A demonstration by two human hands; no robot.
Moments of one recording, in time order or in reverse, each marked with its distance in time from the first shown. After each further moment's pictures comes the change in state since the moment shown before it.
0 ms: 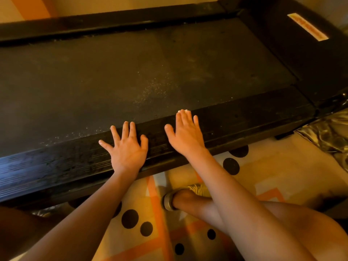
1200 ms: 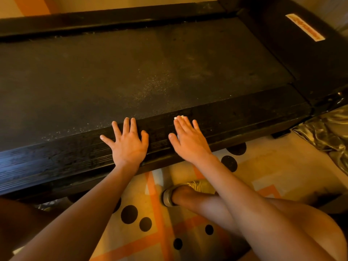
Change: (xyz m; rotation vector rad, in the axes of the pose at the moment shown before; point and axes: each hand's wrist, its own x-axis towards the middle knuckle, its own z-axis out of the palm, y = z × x) left_hand 0.000 -0.001 0.000 0.002 -0.002 0.013; right_hand -0.033 0.019 0.006 -0.033 -0.029 -0.163
